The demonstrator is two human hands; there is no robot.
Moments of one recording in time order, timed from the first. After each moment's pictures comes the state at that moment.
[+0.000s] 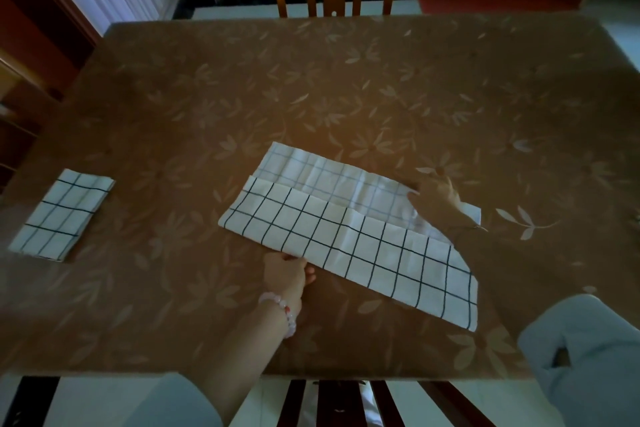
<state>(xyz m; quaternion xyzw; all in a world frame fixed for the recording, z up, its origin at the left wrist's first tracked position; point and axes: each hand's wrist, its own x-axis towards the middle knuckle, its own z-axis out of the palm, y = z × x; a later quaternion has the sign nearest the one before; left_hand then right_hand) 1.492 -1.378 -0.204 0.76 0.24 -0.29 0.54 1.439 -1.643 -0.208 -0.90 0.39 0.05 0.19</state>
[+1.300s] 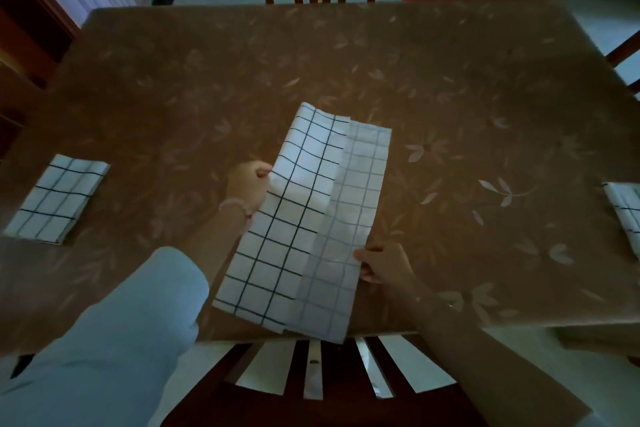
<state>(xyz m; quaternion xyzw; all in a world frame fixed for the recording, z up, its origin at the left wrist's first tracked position) 1.607 -1.361 -0.192 0.91 -0.17 -0.16 0.35 1.365 -1.477 -0.208 -0.58 0.51 0.03 0.64</state>
